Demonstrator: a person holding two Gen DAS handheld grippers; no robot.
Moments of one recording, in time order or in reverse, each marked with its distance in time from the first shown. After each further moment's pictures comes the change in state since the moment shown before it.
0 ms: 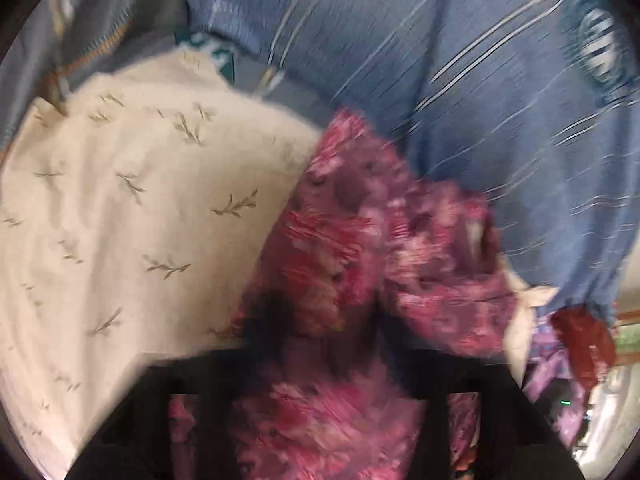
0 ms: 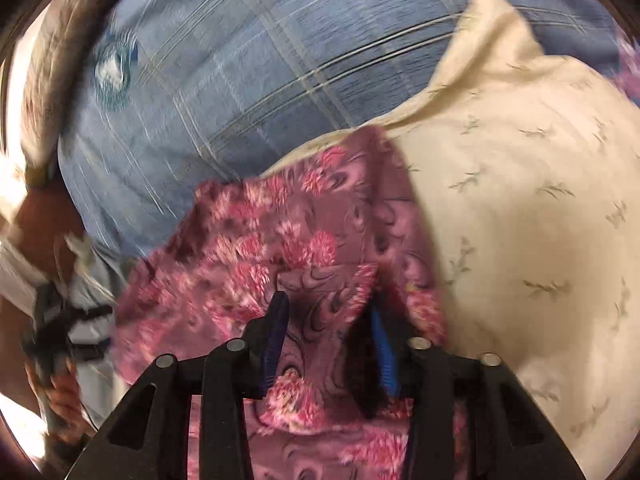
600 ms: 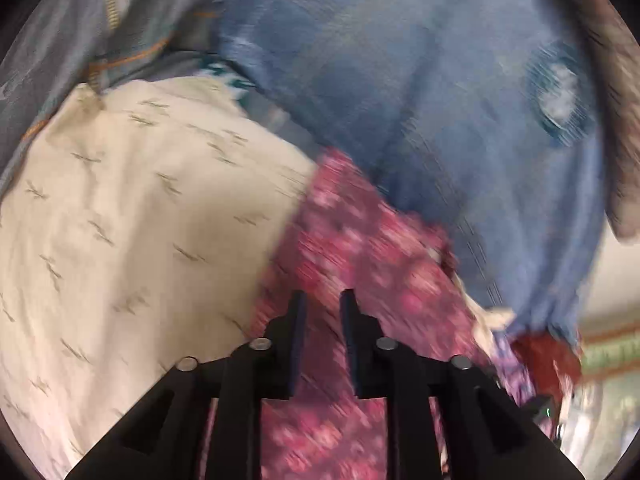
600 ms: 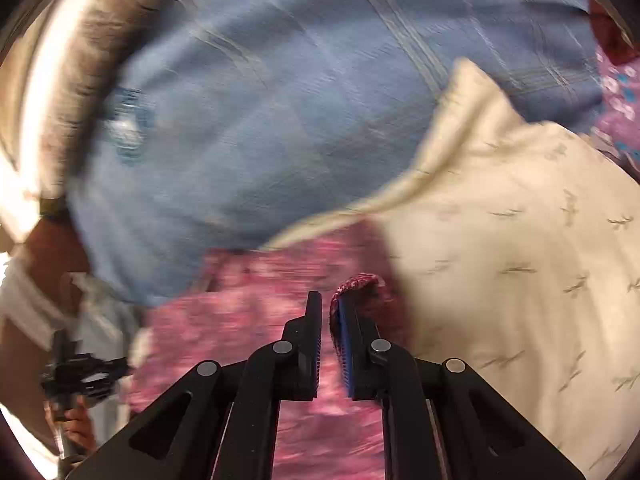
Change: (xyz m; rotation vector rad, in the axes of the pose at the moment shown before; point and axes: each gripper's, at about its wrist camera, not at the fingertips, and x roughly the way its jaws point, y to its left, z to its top) left arm -0.029 0.003 -0.029 -0.015 -0.166 -0.176; right arm -0.049 -0.008 0.003 0.056 -0.209 0.084
